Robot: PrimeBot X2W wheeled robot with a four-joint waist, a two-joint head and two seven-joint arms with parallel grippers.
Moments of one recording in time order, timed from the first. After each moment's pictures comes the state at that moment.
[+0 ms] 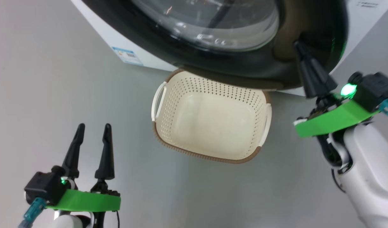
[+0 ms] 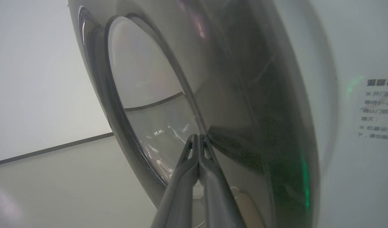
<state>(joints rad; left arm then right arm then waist) -0.21 0.06 -0.07 0.16 -0.32 -0.13 -0.26 -0.56 -0.25 0.29 0.21 0.44 0.13 -0.25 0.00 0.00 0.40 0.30</state>
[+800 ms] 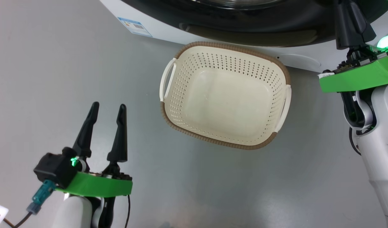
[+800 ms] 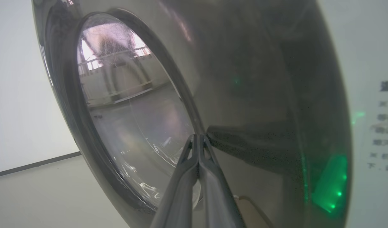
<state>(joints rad) -0.30 0.05 -0.13 0.16 -0.33 -0.13 -0.26 -0.73 -0.25 0.17 0.25 0.37 0.14 -0.26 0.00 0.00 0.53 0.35</state>
